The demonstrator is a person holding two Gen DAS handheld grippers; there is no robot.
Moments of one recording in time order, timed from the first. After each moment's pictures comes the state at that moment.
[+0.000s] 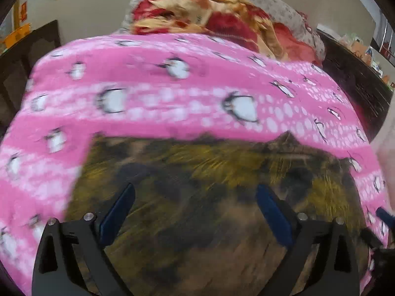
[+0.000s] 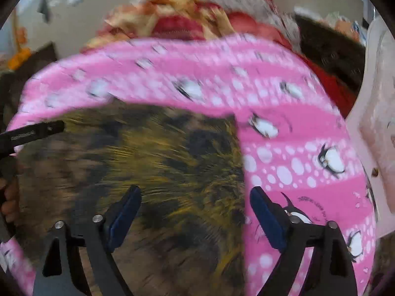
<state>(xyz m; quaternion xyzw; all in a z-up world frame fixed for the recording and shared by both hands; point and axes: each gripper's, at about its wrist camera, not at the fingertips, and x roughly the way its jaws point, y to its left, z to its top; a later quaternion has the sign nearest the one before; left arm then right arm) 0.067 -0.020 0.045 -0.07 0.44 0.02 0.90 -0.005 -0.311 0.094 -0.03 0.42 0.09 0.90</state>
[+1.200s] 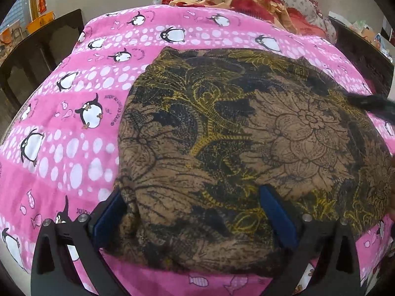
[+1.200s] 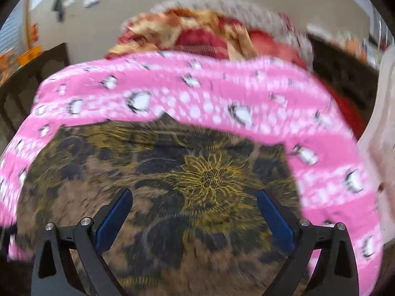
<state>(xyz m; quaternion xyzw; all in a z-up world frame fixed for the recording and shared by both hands) -0.070 -0.012 -0.009 -0.06 0.46 0.07 0.88 0.041 -0.232 0.064 -0.03 0.44 0.05 0.90</state>
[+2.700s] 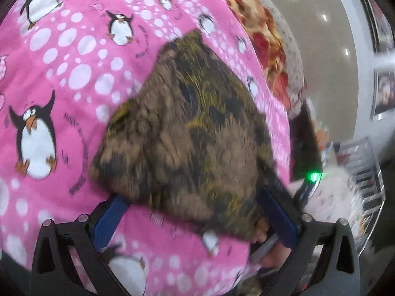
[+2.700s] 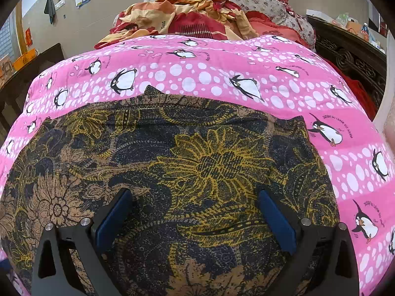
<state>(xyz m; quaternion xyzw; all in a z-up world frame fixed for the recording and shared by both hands) -0.116 0.068 -0.013 -0.48 0.42 -0.06 0.77 0.043 -0.238 0.034 -0.02 0.44 0.06 0.90</state>
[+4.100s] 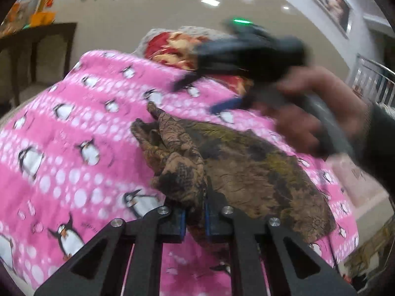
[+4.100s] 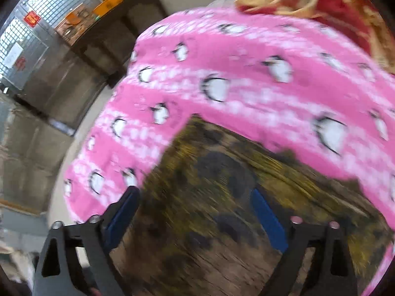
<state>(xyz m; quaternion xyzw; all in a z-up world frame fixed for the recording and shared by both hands) -0.121 0.014 0.057 -0.16 0.29 -0.04 0.94 0.137 -0.022 0.114 -0.03 0.59 0.38 0.71</state>
